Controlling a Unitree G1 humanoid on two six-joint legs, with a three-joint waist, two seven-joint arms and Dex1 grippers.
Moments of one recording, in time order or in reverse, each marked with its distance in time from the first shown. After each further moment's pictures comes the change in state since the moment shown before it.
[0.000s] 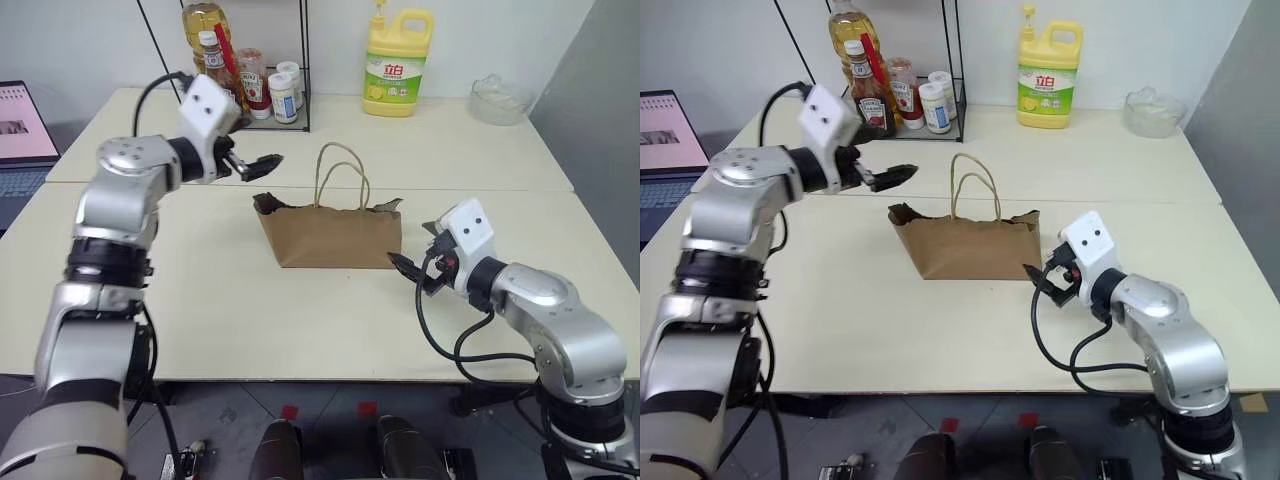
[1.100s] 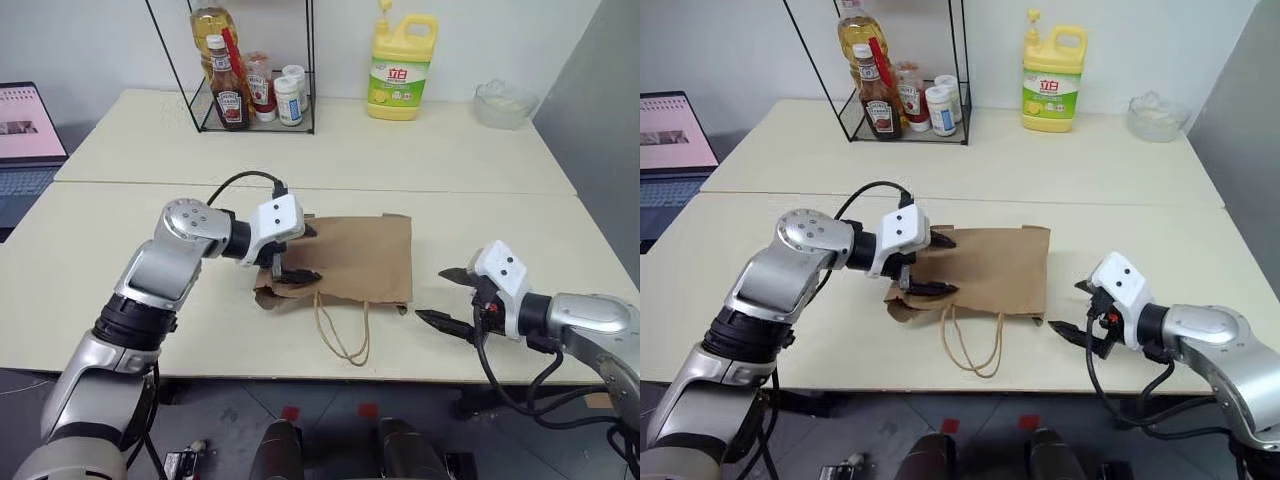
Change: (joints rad) left arm 0.386 0.034 -0.067 -0.612 0.015 0.256 -0.333; right arm 0.199 -0.388 -0.150 -0.017 0.332 -0.014 0.329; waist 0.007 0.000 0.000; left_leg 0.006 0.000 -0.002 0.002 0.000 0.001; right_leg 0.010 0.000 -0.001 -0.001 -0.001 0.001
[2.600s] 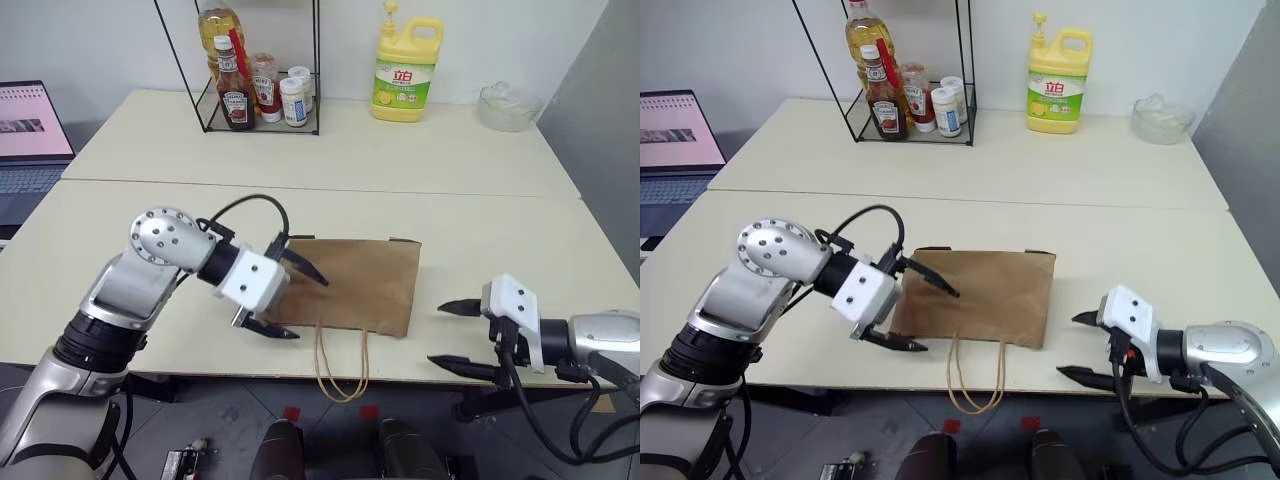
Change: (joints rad) left arm 0.111 0.129 -0.021 -0.095 -0.099 -0.659 -0.373; right arm 0.208 -0.215 0.043 0.011 0.006 -0.313 0.205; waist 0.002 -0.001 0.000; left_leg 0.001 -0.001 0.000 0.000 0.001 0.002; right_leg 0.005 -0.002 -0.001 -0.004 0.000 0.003
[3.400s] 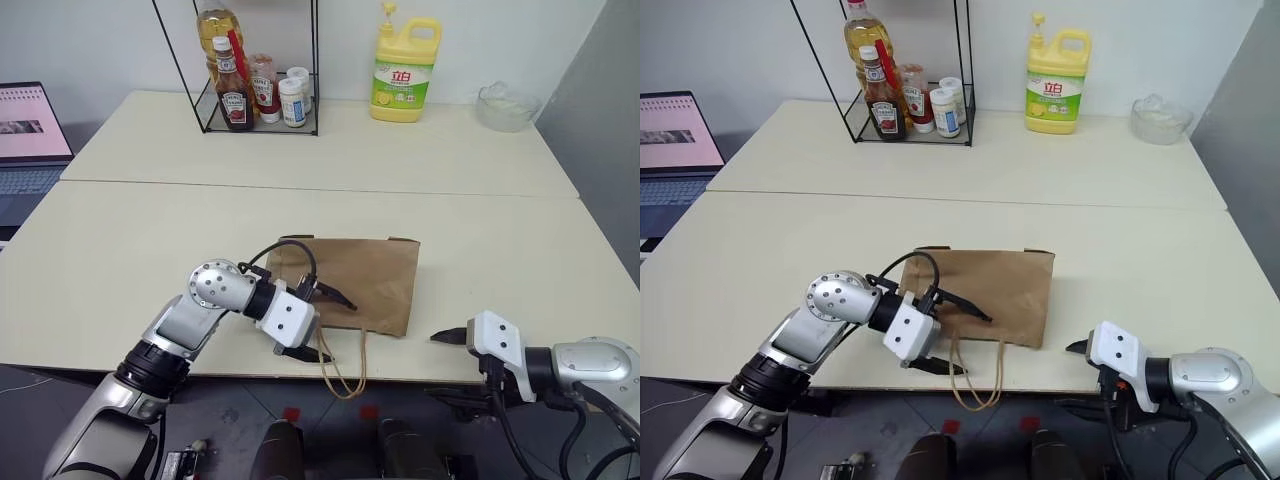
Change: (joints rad) left arm 0.091 -0.158 -0.082 0.090 0.041 -0.028 0.185; right arm 0.086 0.034 0.080 0.022 -0.077 -0.094 -0.023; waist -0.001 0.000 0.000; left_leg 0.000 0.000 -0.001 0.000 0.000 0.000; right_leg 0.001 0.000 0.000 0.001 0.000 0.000
